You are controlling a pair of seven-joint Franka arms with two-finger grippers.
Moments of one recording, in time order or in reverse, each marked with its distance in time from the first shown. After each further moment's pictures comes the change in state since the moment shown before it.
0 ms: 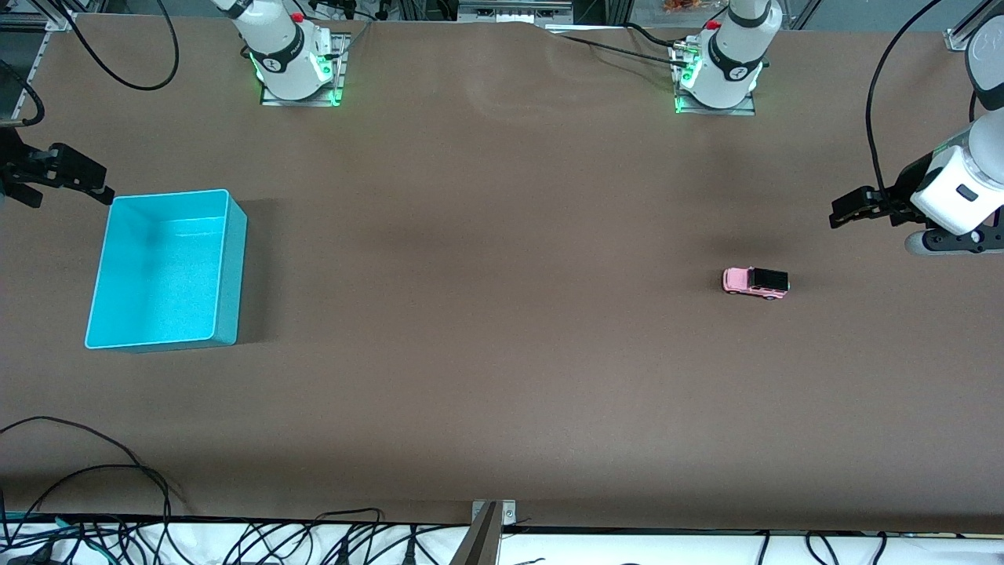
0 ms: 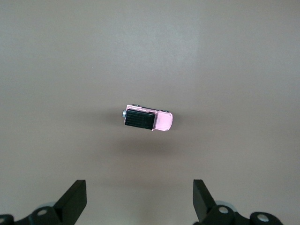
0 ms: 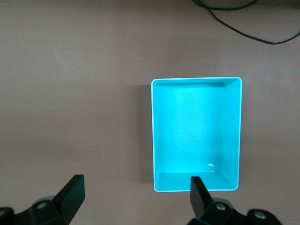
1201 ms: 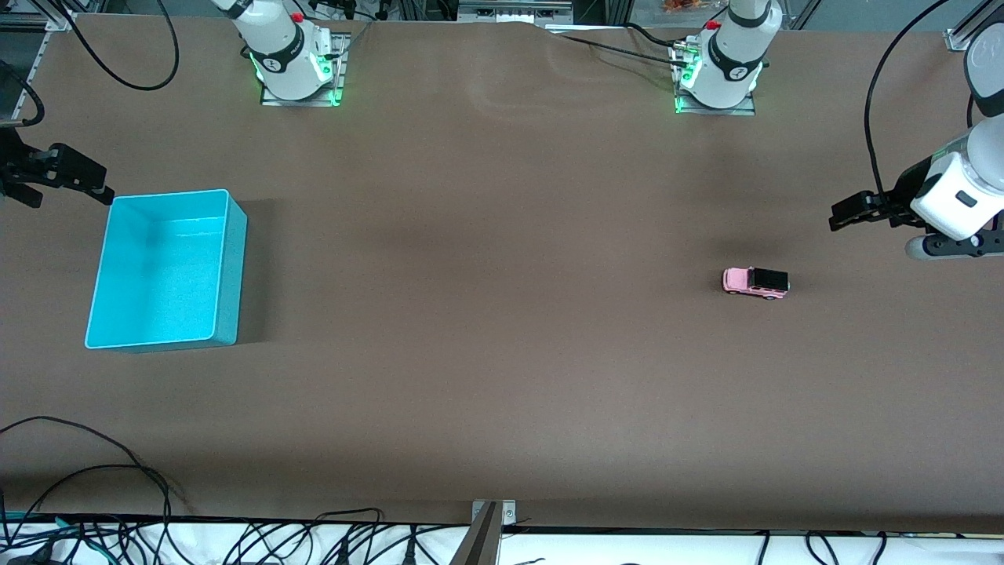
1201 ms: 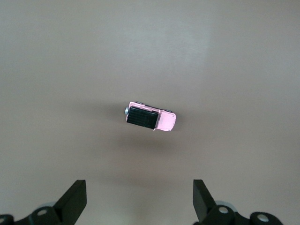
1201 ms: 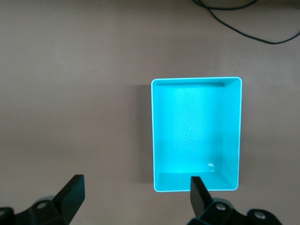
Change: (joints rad) left arm 0.003 0.028 0.008 0.000 0.000 0.001 -0.089; right arm 0.000 0.000 0.000 0.000 0.000 0.000 0.000
